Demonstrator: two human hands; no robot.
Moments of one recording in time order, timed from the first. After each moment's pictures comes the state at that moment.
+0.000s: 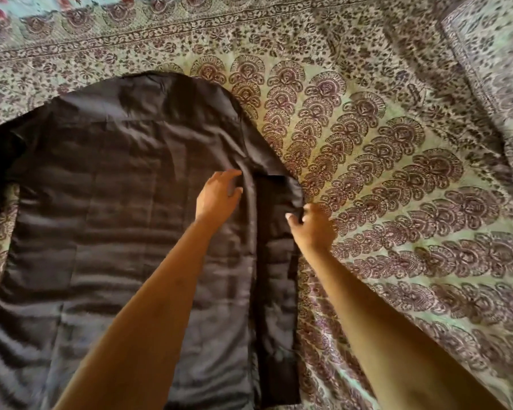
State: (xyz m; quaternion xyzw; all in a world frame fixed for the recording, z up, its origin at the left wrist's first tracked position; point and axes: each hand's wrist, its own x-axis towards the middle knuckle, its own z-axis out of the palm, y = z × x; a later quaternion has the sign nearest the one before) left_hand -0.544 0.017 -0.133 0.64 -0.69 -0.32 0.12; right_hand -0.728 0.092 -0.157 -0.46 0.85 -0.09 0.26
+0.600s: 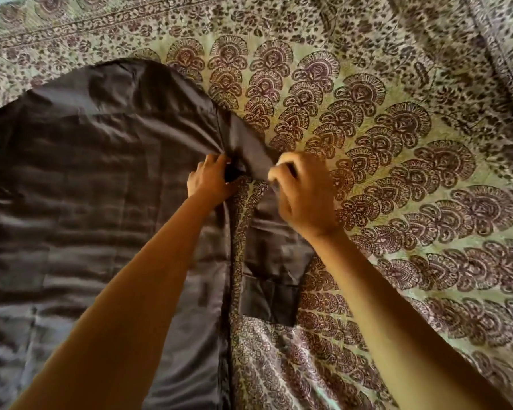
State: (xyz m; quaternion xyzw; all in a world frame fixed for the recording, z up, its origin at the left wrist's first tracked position) left_hand -0.600 -0.025 -0.157 0.67 -0.70 -0.24 -0.08; right_hand -0.777 0.042 -0.117 -0.77 0.53 -0.35 -0.03
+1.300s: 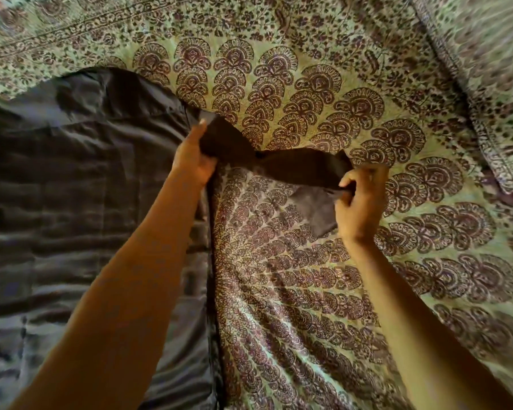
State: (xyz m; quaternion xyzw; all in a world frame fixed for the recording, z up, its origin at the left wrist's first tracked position) left_hand -0.645 -0.040 -0.117 0.56 -0.08 -0.70 0.44; right_hand -0.870 0.118 -0.109 -0.50 0.78 -0.38 0.06
